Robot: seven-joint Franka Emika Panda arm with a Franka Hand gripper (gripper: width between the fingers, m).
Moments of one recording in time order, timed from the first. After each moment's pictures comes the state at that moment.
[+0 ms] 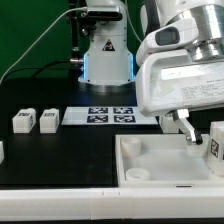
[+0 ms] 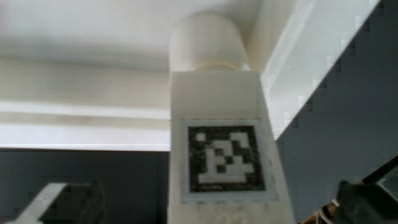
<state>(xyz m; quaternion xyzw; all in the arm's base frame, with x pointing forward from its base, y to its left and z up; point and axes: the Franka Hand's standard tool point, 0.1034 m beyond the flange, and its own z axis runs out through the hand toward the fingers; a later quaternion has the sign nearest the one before) 0.615 0.116 0.076 -0.95 -0.08 -0.29 0.05</state>
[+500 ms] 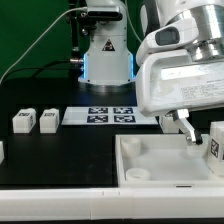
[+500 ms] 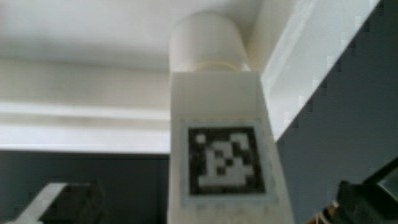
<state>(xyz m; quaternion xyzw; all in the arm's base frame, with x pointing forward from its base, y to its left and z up) 0.613 0.117 0.080 -0.96 -0.08 -0.25 0.05</state>
